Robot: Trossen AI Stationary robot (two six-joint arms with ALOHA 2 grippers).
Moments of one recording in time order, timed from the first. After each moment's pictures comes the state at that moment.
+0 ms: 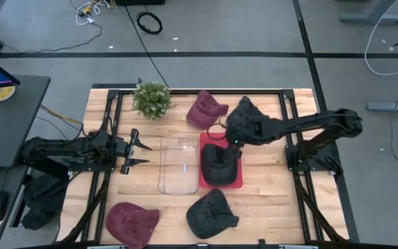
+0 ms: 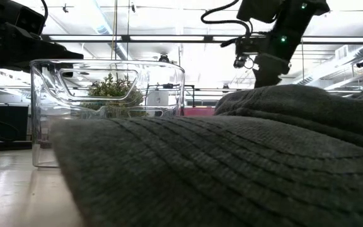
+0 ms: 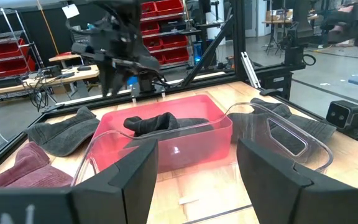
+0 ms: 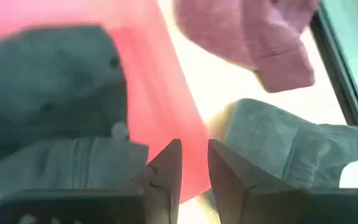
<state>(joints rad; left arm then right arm) 0.00 0.11 0.01 0.08 0.16 0.14 0.01 1.45 1.02 -0.73 0.41 0.25</state>
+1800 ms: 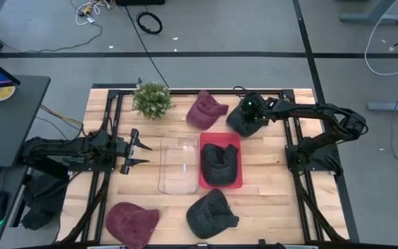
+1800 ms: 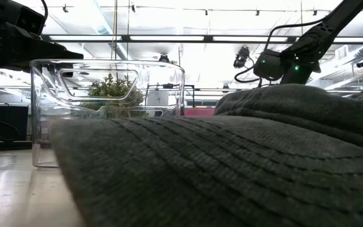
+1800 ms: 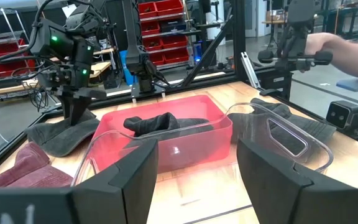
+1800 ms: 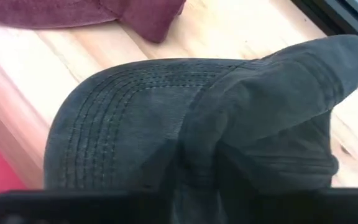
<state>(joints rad) 0.00 0.11 0.01 0.08 0.16 0.14 -0.63 1.41 0.68 -0.32 0.07 0.05</state>
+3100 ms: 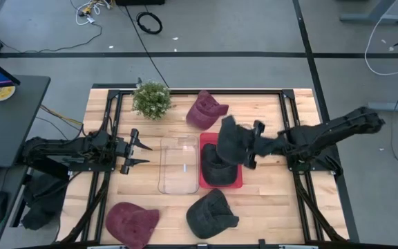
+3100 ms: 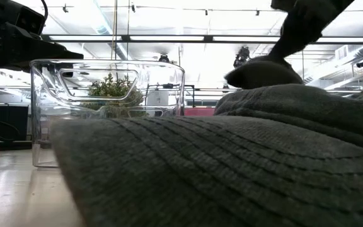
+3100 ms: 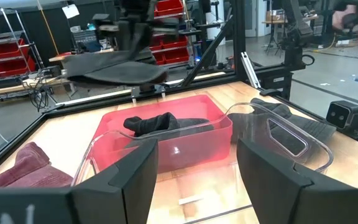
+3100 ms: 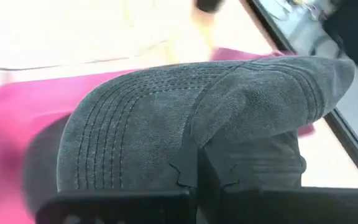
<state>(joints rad) 0.00 0.11 0.01 0.08 0.16 0.14 0.25 1.10 0.86 -0.58 0.50 0.25</state>
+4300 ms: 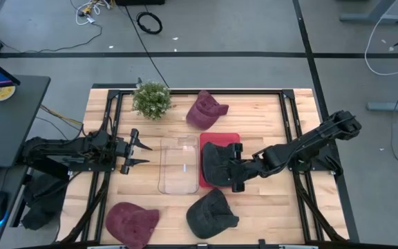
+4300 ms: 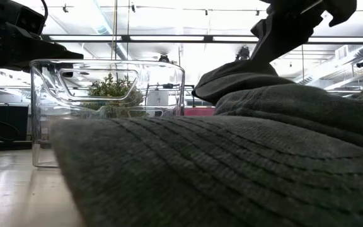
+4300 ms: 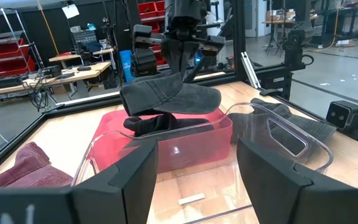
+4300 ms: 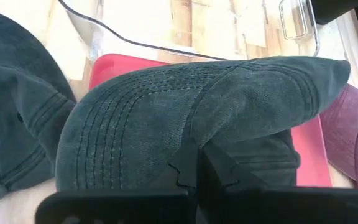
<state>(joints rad) 0.00 0.11 0.01 0.08 0.16 0.14 0.39 1.50 1.05 -0.53 0.42 0.14</state>
